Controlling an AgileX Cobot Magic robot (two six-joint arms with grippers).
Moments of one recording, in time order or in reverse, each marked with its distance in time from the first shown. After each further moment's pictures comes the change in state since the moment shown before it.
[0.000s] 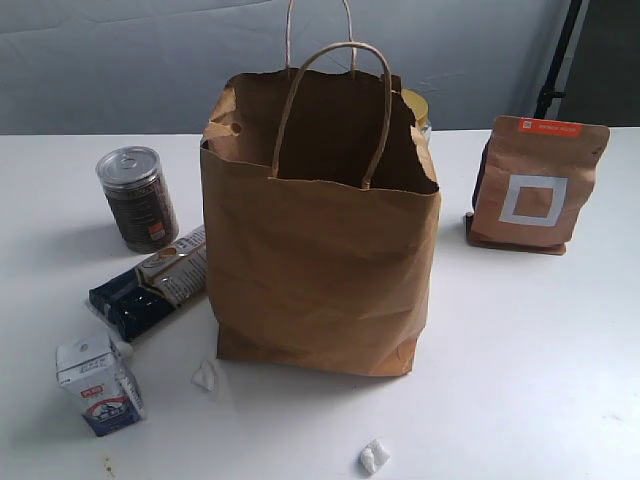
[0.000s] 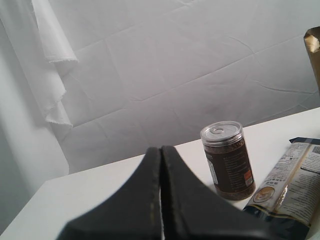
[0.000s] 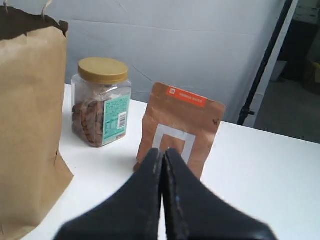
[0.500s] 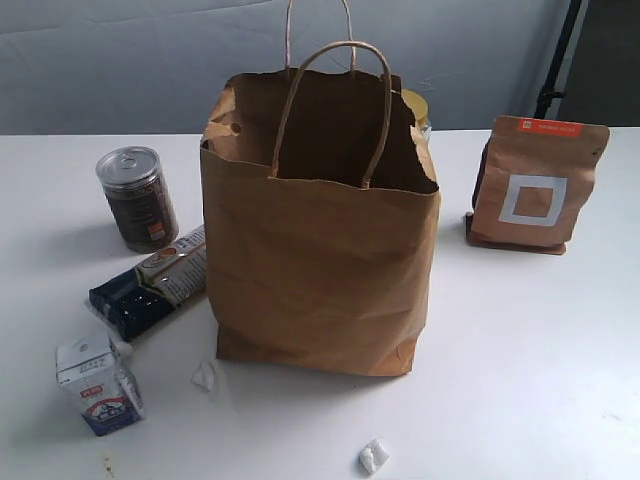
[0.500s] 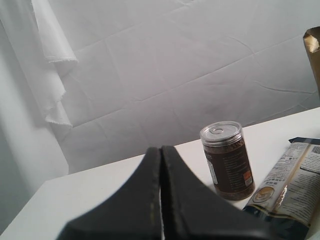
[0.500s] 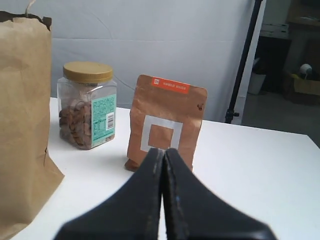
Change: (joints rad) left arm 0.000 0.000 0.000 0.000 0.000 0.000; right arm -0.080 -0.342 0.207 0.179 0.022 -0.128
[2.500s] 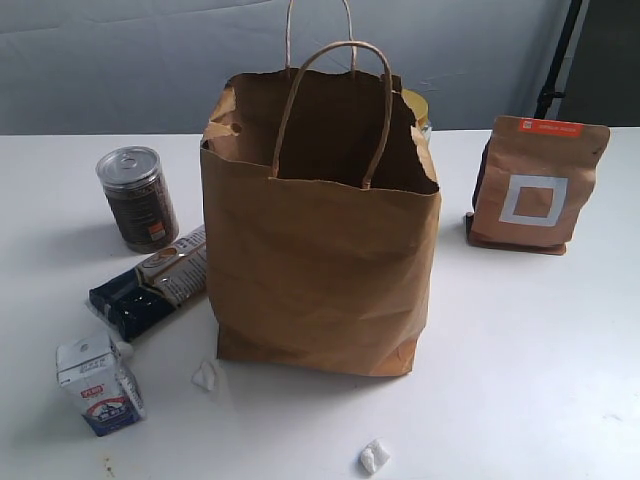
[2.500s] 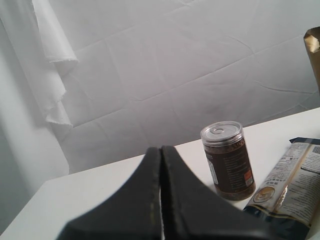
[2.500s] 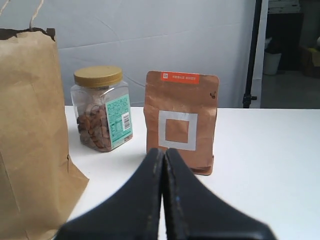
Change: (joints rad) left arm 0.000 0.000 0.000 0.000 0.000 0.000; right arm 0.000 0.000 0.000 0.116 0.024 0.033
